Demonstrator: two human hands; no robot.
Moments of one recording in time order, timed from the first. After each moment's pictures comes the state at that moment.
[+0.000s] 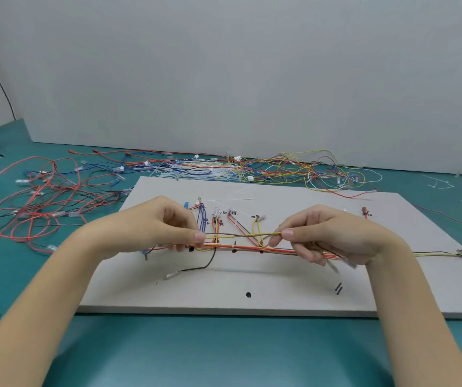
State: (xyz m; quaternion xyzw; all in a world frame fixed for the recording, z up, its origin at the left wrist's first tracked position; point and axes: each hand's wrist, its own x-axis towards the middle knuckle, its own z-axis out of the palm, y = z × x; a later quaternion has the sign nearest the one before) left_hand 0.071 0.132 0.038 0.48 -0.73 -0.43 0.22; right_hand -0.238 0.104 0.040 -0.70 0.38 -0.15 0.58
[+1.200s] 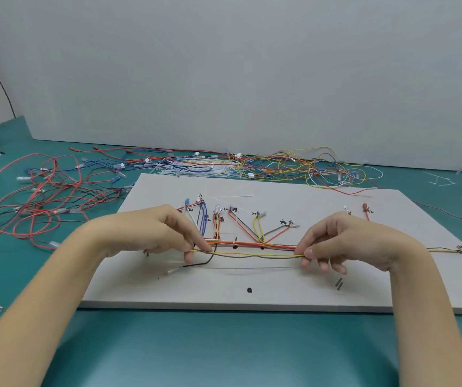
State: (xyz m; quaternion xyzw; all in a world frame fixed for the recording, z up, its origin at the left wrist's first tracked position) left_hand 0.077 0.129 0.032 0.48 -0.74 -0.46 0.11; right_hand -0.270 0.105 0.027 -0.67 0.48 -0.14 0.55
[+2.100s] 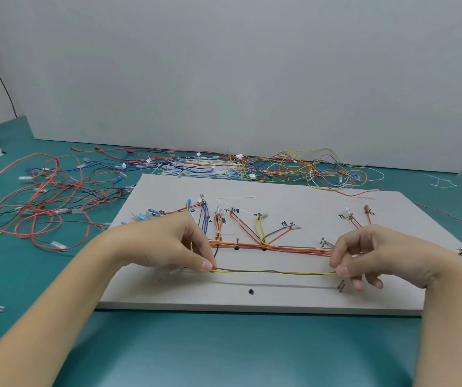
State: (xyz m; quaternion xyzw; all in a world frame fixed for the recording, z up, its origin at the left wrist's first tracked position) left_hand 0.061 0.131 0.019 0.46 -0.78 -0.41 0.11; right_hand -0.302 0.125 0.031 -0.66 0.52 -0.15 0.52
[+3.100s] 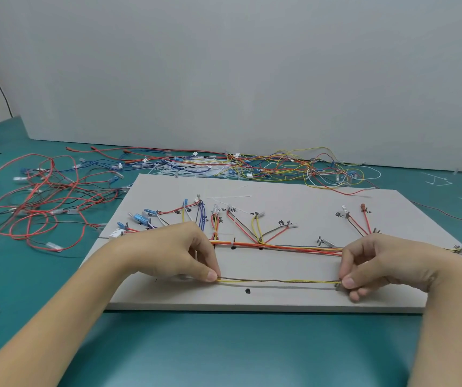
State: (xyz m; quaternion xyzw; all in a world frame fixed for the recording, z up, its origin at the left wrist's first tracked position) left_hand 0.046 0.135 0.016 0.47 -0.77 -0.42 0.07; right_hand -0.318 0.125 0.023 -0.60 0.56 -0.09 0.57
